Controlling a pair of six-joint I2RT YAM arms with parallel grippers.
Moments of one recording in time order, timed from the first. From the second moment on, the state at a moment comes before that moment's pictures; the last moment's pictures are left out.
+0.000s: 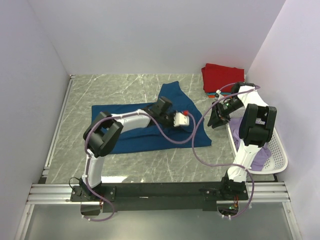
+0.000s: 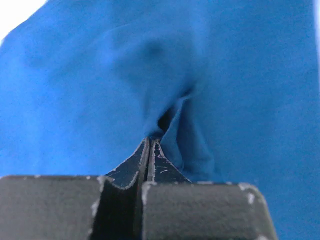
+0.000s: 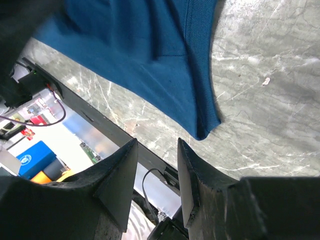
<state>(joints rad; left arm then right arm) -0.78 2.03 1.37 -0.13 0.42 0.82 -0.17 2.00 1.56 -1.32 -0.64 -0.27</state>
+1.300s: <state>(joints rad) -0.70 2.07 1.44 -0.20 0.70 0.45 -0.09 2.07 1.44 -1.16 -0.72 -0.19</state>
